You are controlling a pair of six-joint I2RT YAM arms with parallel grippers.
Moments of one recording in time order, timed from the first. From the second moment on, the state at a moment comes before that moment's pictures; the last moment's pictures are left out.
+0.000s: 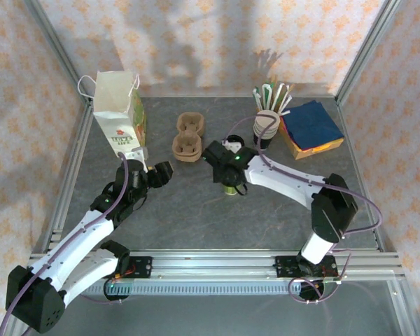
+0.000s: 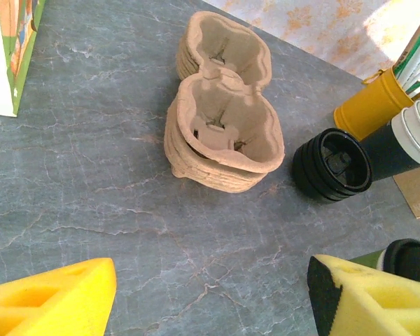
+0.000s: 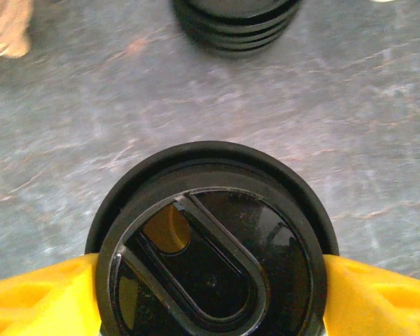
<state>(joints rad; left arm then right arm) -0.38 0.86 0.56 -0.22 -0.09 -0.62 0.85 1.66 1.34 -0.93 0.38 0.78</state>
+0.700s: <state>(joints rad) -0.38 0.85 0.56 -0.22 -0.08 -0.62 0.38 1.51 1.16 -0.83 0.37 0.66</state>
